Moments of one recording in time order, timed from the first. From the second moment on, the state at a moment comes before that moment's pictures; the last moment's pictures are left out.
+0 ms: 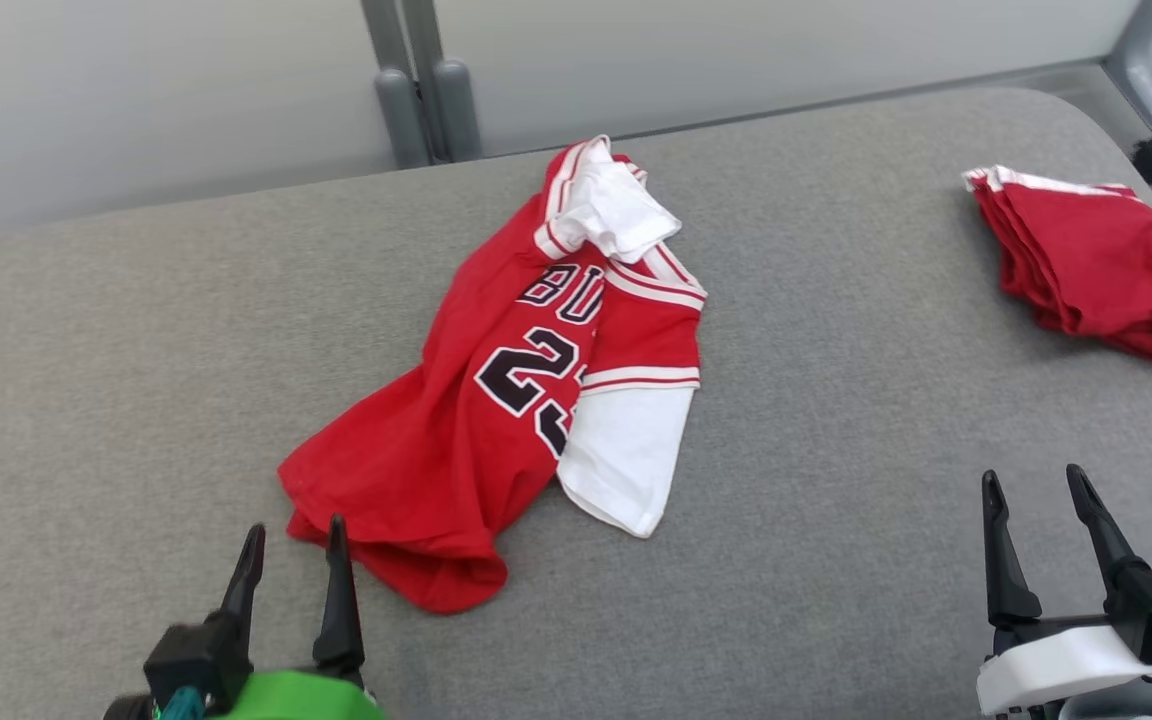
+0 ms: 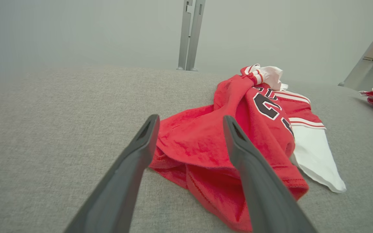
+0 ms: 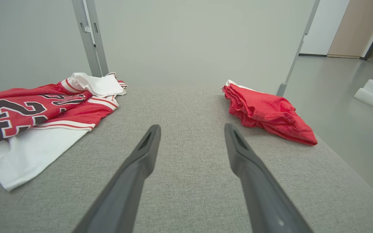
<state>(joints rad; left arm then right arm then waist) 0.01 0.18 -0.30 0.15 -0.43 0.15 -0.26 0.09 -0.05 -0.14 0.07 0.01 0.13 -0.26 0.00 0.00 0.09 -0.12</state>
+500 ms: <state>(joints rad) 0.15 0.06 -0.12 0.11 -0.28 0.02 -0.26 0.12 -0.05 -0.11 0.06 0.00 0.13 -0.26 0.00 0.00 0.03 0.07</state>
